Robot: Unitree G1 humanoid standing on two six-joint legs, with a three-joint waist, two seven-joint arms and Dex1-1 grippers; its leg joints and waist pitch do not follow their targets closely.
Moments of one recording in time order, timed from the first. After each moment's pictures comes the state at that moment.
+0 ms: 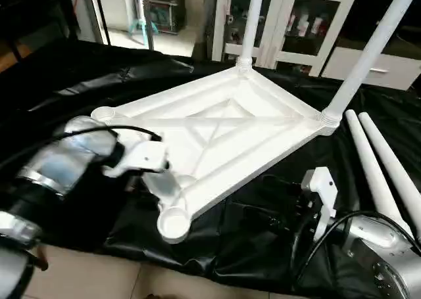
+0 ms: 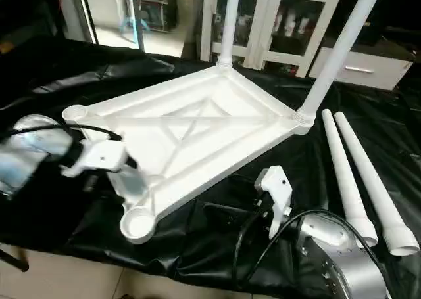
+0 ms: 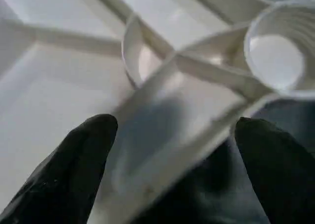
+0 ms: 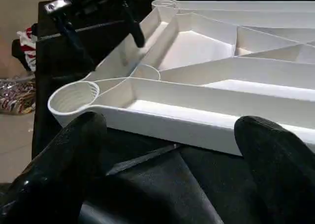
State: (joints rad) left arm -0.69 0.77 -0.44 0.39 0.09 0.00 -1.43; right arm 0.06 -0.48 0.09 -0.27 0.43 0.36 0.80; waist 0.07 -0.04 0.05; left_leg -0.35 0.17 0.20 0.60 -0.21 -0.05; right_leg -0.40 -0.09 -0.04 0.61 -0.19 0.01
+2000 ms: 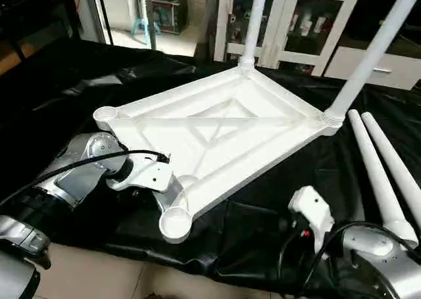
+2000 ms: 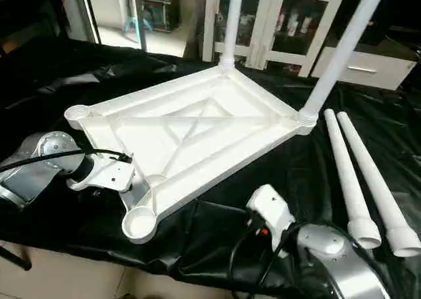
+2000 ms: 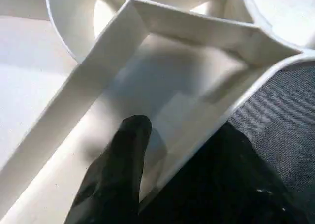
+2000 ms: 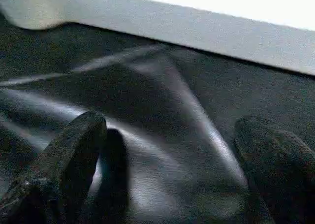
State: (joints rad) left arm -0.64 0.71 -0.52 0.36 0.32 -0.01 -1.35; right arm 0.07 -0.57 0.21 -0.20 0.23 0.38 0.78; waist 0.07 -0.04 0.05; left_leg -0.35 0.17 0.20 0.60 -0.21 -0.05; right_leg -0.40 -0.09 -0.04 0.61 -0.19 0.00
